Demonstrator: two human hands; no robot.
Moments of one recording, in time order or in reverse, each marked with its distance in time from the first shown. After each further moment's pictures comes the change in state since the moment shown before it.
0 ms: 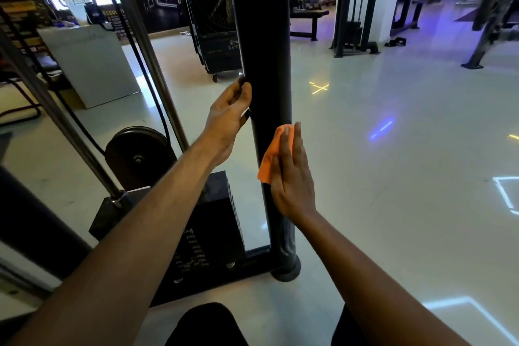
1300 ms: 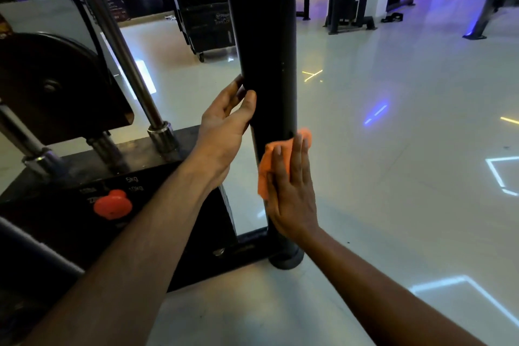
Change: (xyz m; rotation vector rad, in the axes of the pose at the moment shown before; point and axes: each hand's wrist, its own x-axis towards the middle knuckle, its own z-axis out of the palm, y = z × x) left_hand -0.052 -0.145 0.014 -0.018 0.071 -0.059; right_hand -0.116 0.103 0.092 -0.117 0.026 -0.128
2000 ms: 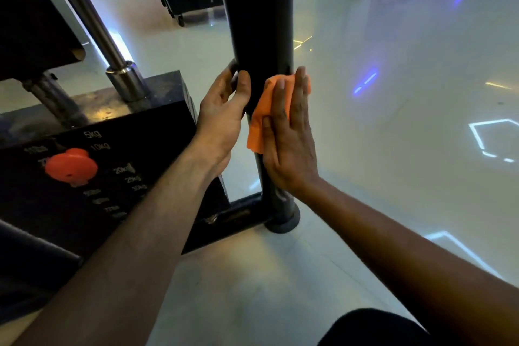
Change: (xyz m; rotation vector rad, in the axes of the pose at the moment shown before) left_hand -0.015 -0.080 0.006 -0.014 -0.013 -0.065; right_hand 0.006 0.004 0.006 0.077 0.040 0.061
